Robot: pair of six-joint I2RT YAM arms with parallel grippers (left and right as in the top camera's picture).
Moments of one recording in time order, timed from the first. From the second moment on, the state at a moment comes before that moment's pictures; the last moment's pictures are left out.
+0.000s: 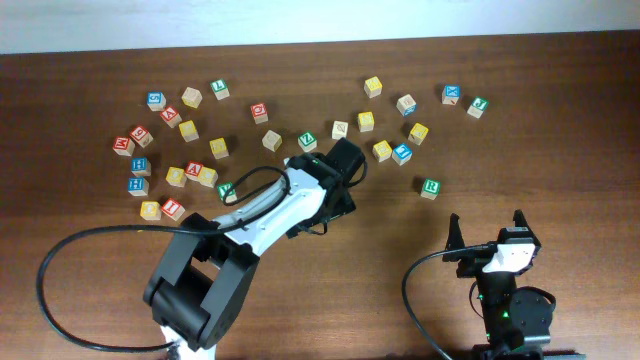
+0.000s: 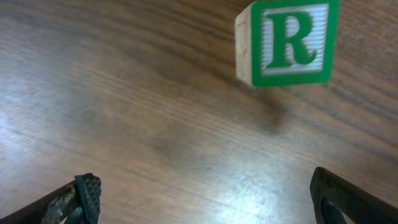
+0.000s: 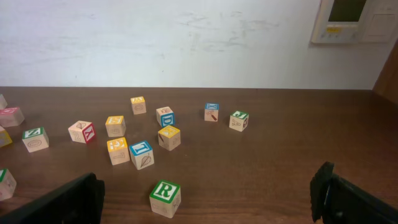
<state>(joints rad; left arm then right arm) -0.67 1.98 1.38 -0.86 -0.14 -1.05 0.00 0.01 0.01 -0.08 0.02 0.00</state>
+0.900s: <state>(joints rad) -0.60 2.01 1.38 -0.60 -0.36 -1.06 0.00 0.01 0.01 -0.08 0.02 0.00</state>
